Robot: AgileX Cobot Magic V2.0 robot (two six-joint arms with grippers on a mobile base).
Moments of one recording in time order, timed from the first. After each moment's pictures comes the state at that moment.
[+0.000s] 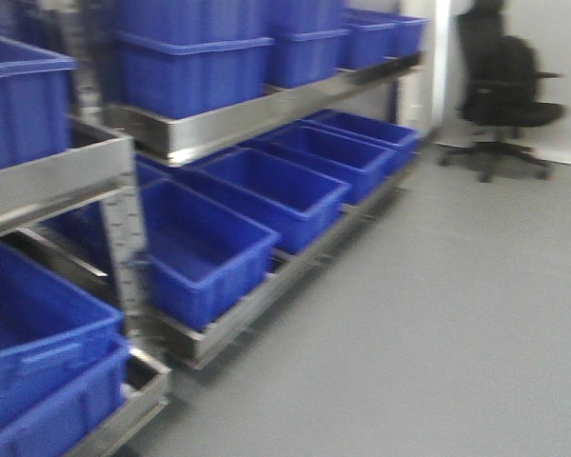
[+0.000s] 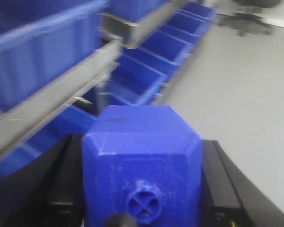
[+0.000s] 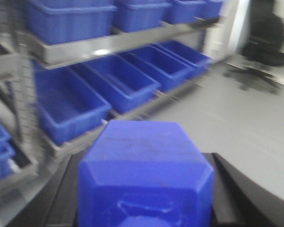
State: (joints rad) left arm -0.15 0.26 -0.47 0.02 0.58 -0.09; right arm 0.02 0.08 -0.46 0.15 0.58 -0.20
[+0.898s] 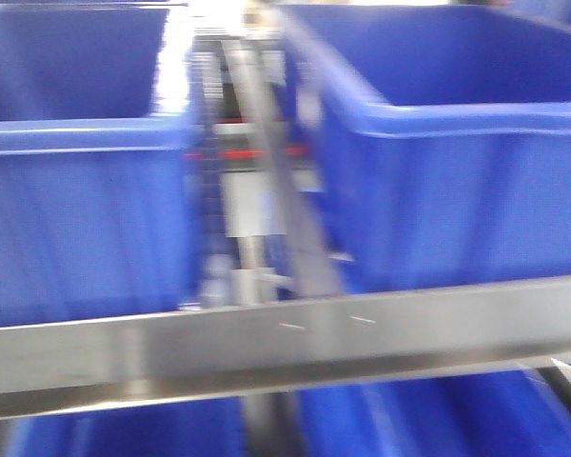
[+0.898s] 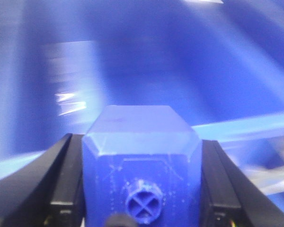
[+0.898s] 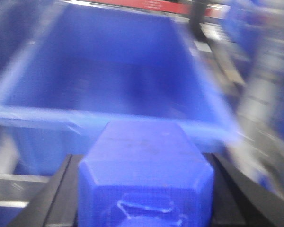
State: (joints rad) left arm -0.15 0.26 -0.47 0.02 0.58 -0.09; right arm 0.02 0.08 -0.46 0.15 0.58 -0.20
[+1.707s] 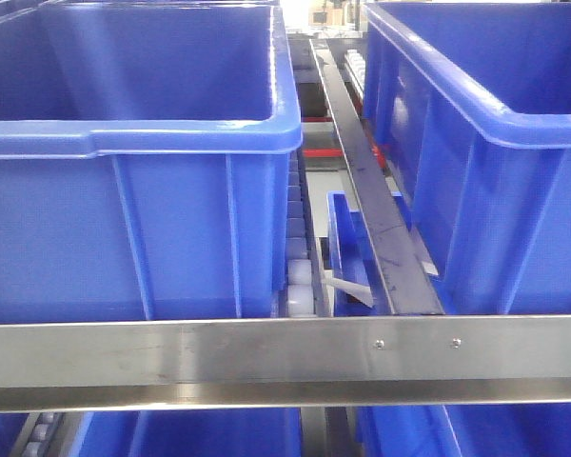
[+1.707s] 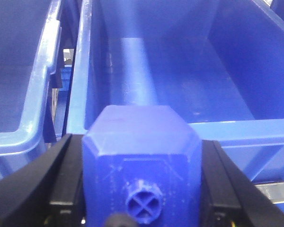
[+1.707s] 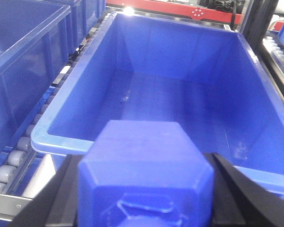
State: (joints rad) left arm -0.15 0.26 -0.47 0.02 0.58 -0.09; right arm 0.02 0.08 -0.46 0.15 0.58 -0.20
